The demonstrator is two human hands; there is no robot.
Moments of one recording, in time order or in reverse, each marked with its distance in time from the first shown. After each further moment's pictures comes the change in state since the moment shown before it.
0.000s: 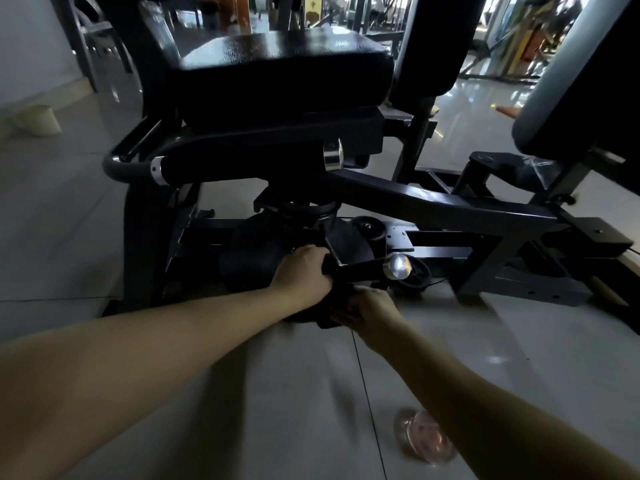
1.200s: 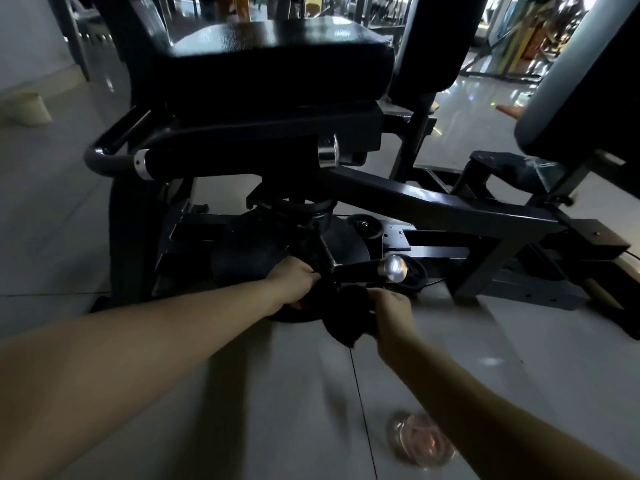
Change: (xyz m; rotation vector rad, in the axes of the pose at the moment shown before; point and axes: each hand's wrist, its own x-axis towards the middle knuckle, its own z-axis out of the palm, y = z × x) left_hand 0.015 -0.026 0.018 -0.389 -0.239 -0.449; right_hand -0.006 0.000 -0.025 -0.007 0.138 -0.120
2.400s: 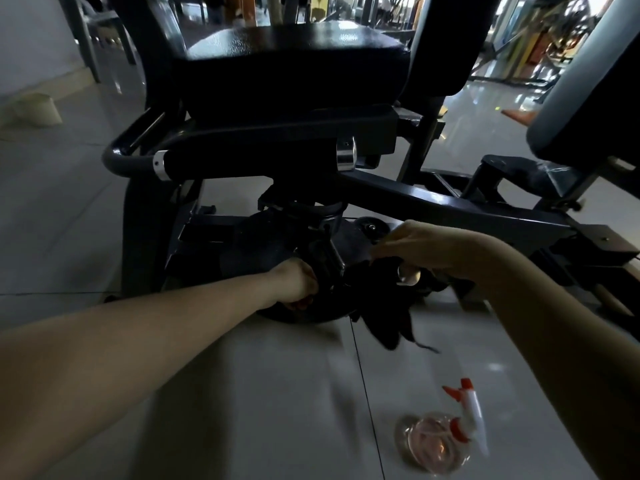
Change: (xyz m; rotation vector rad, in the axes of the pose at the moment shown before) left_hand 0.001 -0.006 -0.021 0.132 -0.145 -0.026; right_hand -0.021 -0.151 0.003 -1.083 -0.482 -0.191
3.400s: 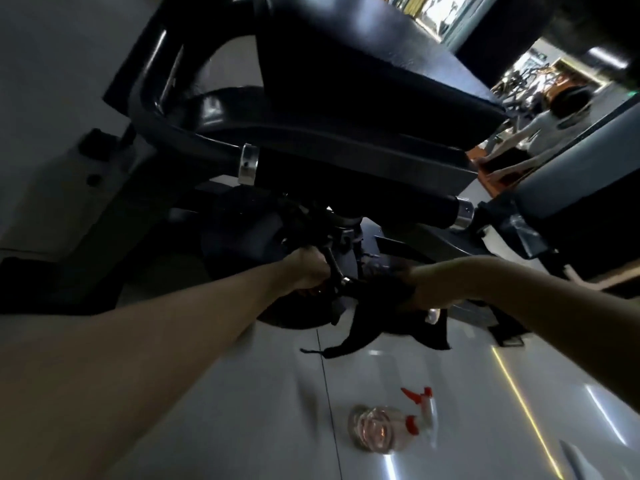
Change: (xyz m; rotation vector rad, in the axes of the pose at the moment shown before) left_hand 0.046 0.002 -0.023 -0.145 -0.211 0.204; right_hand 0.024 -0.068 0.017 -0.716 -0.343 0.510
